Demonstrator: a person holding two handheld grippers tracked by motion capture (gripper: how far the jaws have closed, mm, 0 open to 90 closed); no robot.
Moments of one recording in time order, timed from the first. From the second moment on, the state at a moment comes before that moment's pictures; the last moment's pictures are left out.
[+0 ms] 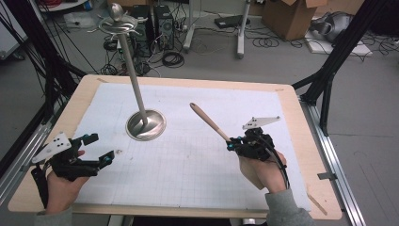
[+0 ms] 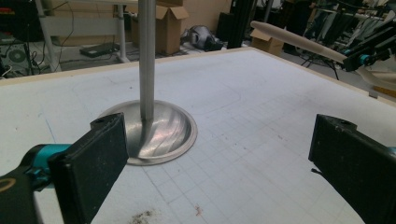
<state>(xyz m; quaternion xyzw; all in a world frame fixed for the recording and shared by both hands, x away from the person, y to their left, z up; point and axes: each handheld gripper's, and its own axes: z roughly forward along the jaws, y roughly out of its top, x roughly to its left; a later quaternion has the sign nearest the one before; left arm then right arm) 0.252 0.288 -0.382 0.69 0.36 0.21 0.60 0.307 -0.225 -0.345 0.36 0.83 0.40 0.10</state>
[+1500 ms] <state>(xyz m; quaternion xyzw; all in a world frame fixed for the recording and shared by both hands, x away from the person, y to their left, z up) 0.250 0.299 -0.382 0.68 0.37 0.21 0.60 0.309 -0.191 -0.259 0.30 0.84 0.43 0.11</state>
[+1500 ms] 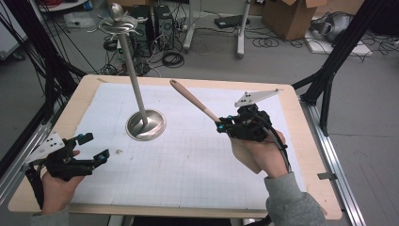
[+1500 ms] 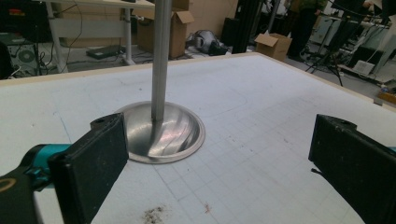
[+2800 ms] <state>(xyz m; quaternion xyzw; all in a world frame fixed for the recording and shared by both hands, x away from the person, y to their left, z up) 0.251 0.291 -0.383 0.69 0.36 0.21 0.60 0.305 -0.178 -0.212 0.27 0.83 0.47 0.13</state>
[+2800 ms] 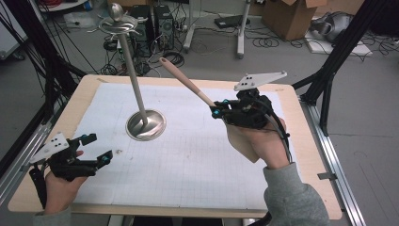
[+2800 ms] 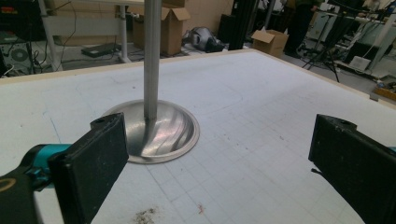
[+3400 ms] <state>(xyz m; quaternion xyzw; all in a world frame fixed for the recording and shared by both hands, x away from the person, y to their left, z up) 0.249 0.295 -0.382 0.68 0.36 0.21 0.60 0.307 -0.164 -0.189 0.25 0.83 0.47 0.14</state>
